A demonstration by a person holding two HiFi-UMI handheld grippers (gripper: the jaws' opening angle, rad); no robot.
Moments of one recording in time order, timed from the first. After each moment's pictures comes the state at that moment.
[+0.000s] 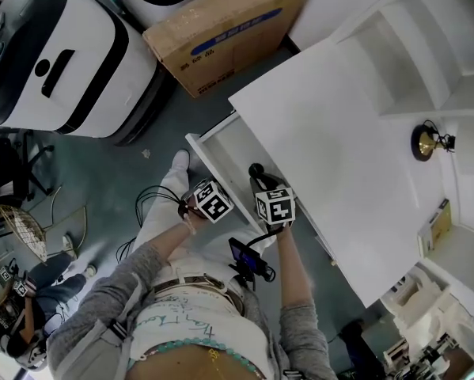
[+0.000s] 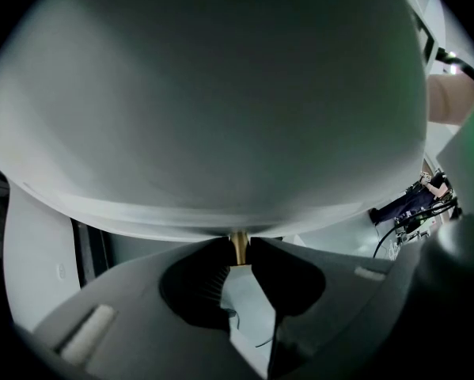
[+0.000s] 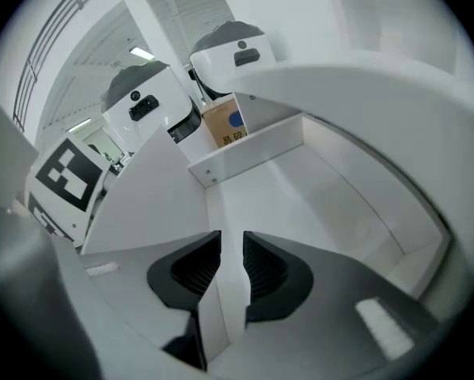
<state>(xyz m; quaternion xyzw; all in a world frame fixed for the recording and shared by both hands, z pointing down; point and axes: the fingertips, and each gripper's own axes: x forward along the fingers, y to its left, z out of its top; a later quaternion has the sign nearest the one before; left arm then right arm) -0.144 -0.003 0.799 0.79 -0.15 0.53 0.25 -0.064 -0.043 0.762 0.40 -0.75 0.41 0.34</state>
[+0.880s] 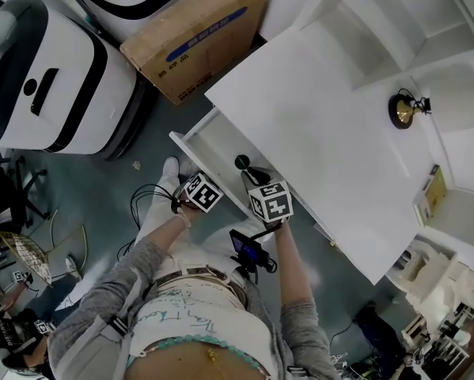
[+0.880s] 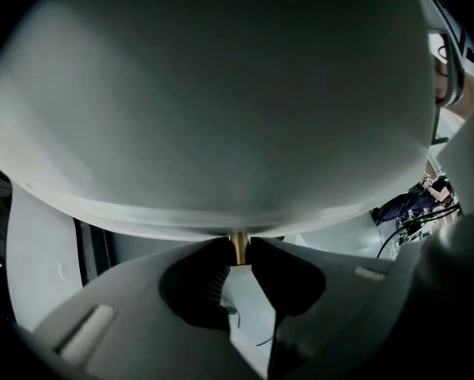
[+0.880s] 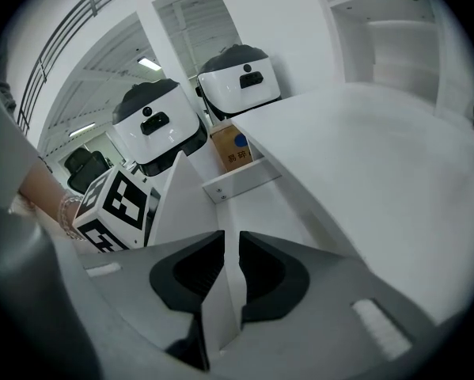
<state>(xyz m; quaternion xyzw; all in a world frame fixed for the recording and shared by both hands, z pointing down) -0.142 -0.005 0.799 0.79 -0.15 0.54 0.25 -0.056 -0.033 0.701 0.42 -0.76 0.38 0.31</state>
